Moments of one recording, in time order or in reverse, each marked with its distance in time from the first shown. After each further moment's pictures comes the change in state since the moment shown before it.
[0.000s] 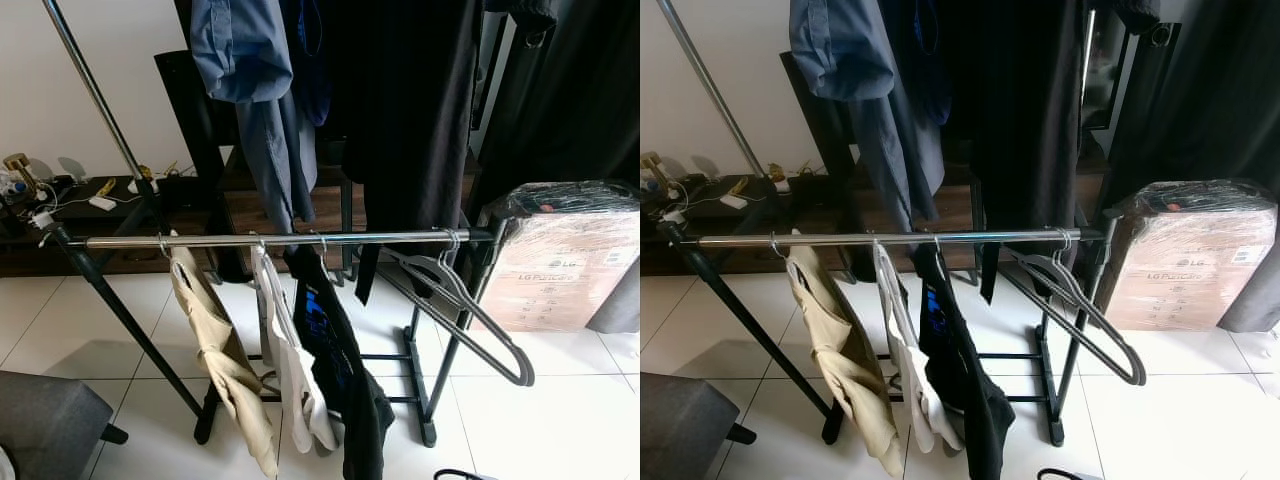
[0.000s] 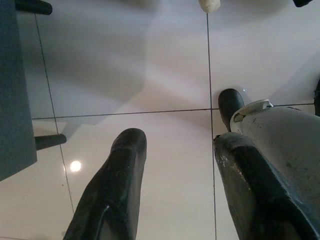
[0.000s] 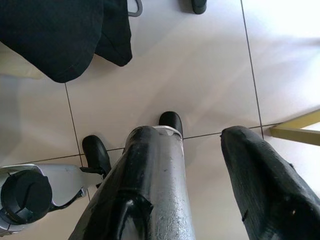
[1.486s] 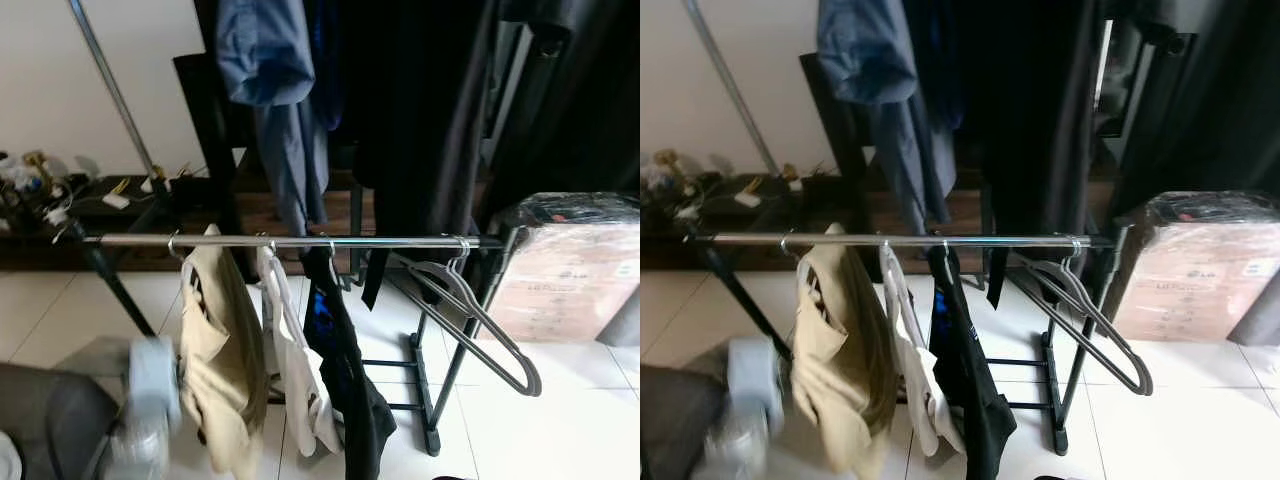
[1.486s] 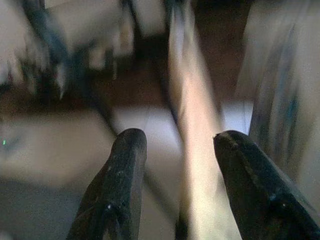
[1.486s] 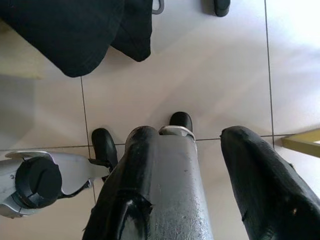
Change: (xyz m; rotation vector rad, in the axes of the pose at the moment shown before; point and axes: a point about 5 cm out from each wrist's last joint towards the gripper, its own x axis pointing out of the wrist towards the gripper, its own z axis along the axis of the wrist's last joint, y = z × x) left arm -0.063 0.063 0.169 -0.166 -0.999 0.226; right arm -0.001 0.001 -0.006 -0.036 0.015 0.063
